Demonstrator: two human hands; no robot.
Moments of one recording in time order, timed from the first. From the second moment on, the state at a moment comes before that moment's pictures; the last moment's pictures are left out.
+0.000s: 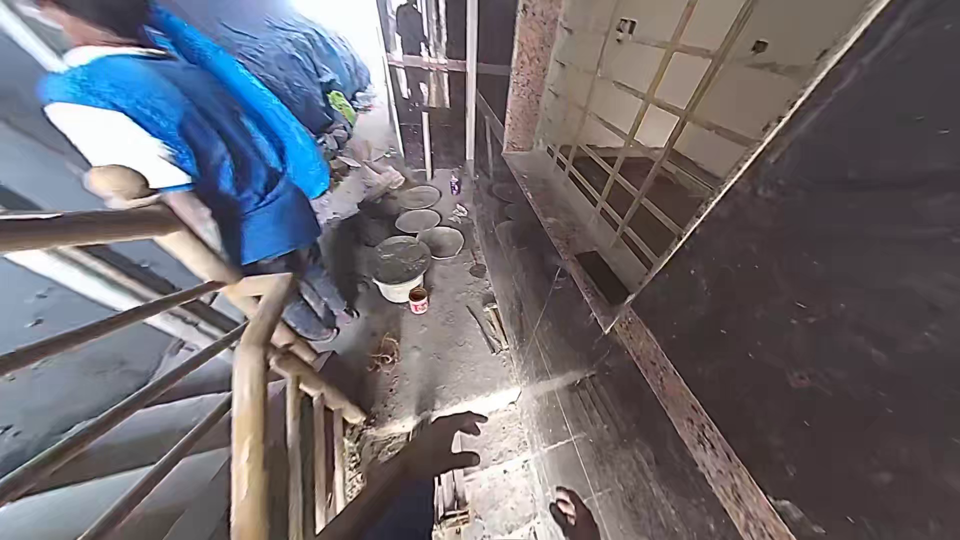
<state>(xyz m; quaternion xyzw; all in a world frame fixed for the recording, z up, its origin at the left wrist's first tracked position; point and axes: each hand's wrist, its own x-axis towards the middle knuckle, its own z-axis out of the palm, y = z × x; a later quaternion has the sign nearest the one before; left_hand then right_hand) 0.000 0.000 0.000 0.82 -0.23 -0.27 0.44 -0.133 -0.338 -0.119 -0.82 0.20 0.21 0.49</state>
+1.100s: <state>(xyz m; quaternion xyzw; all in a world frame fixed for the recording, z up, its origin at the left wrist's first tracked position) 0.578 -0.089 0.093 0.72 -0.54 -0.36 0.23 0.317 -0.355 0.287 -0.88 0.38 0.14 0.26</state>
